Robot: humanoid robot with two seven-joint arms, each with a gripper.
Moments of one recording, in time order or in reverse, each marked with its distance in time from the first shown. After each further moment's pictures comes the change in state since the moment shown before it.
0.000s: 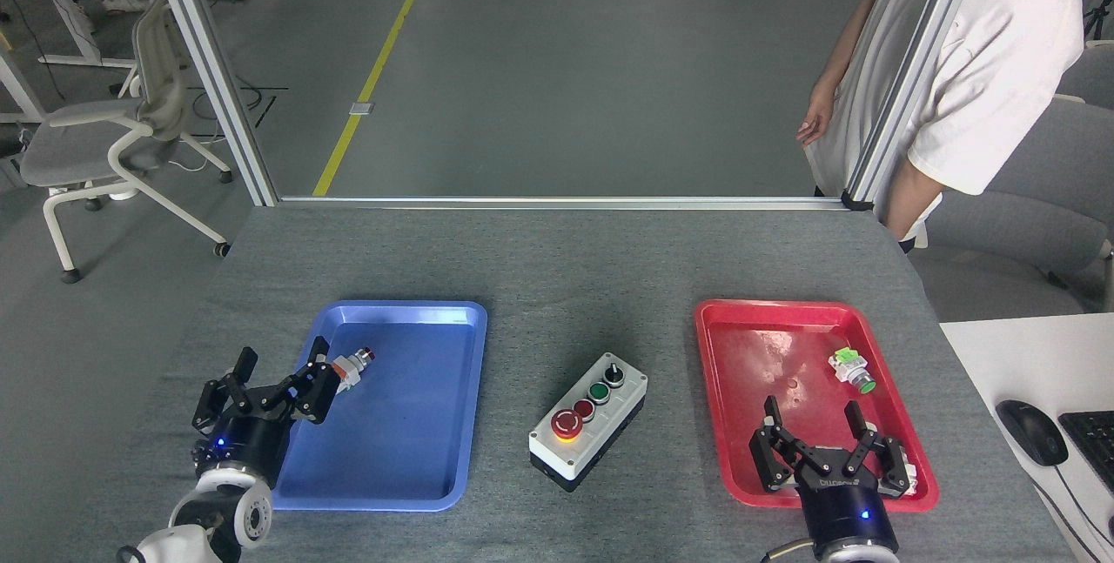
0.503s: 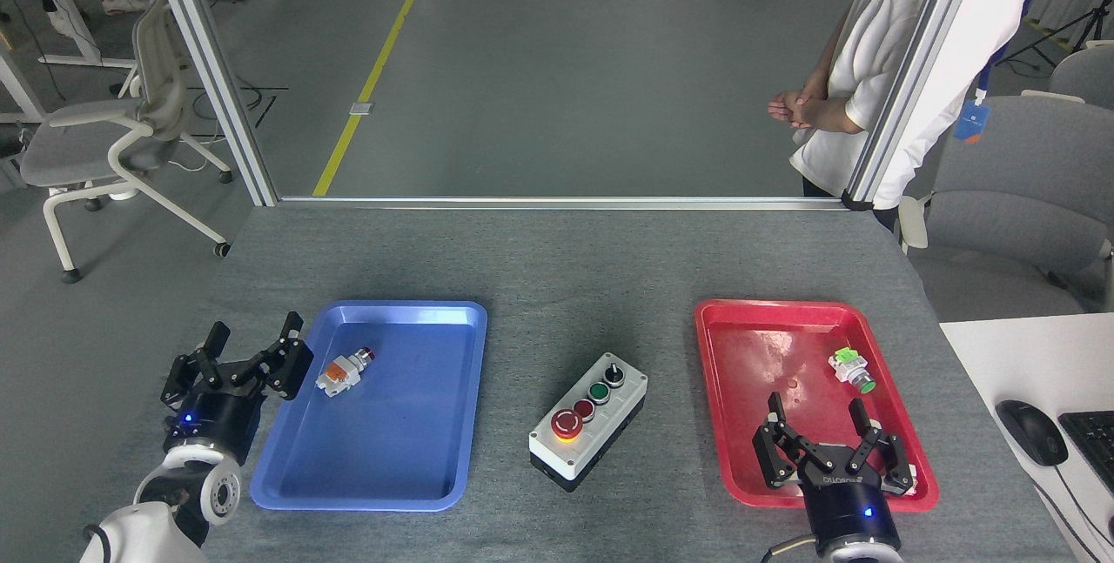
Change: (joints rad) left arm -0.050 0.086 0.003 0.000 0.046 -0.022 -0.002; right arm -0.009 -0.001 -0.004 0.001 -0.003 0.004 0.000
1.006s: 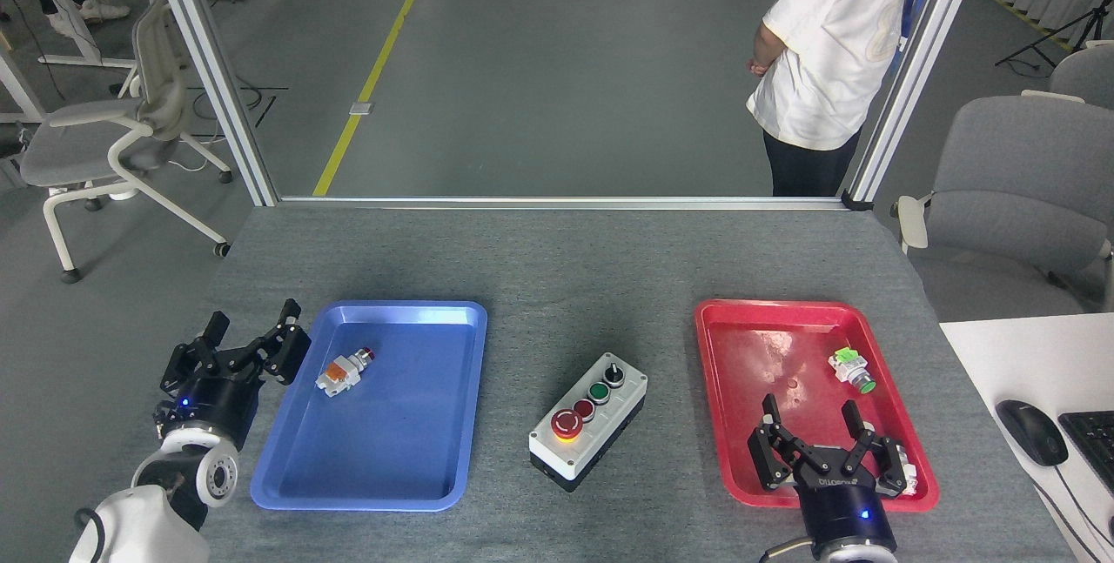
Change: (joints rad) left arm -0.034 0.011 -0.001 0.015 0.053 0.005 -0.037; right arm 0.008 0.003 0.008 -0.001 -0.030 -0.014 0.003
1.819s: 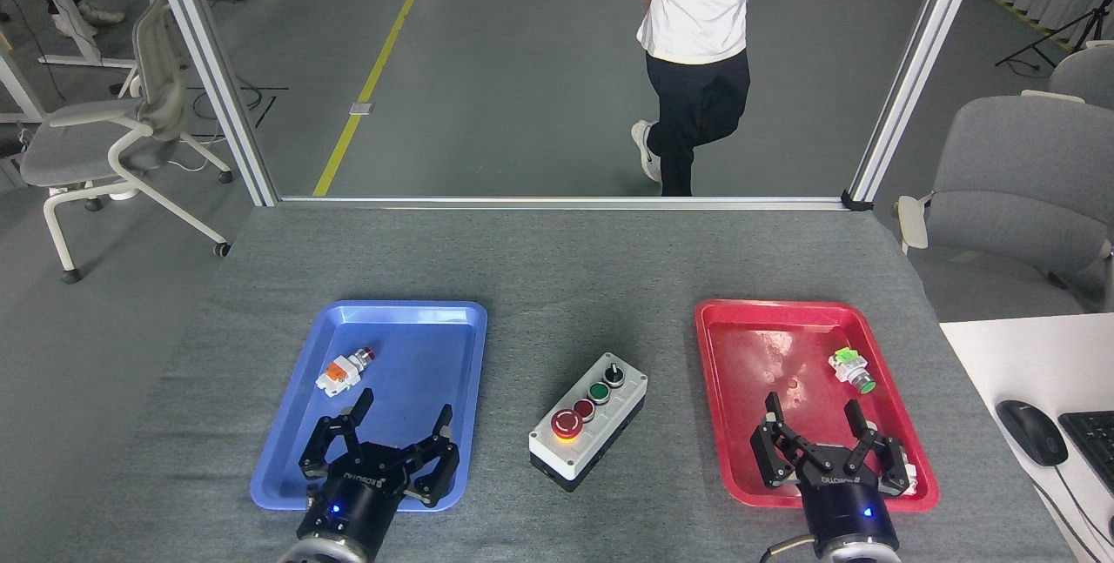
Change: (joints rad) left arm 0.231 -0.002 -0.414 -0.392 -0.207 0.343 -0.017; right arm -0.003 -0.002 -0.004 -0.004 -0.014 0.006 0.002
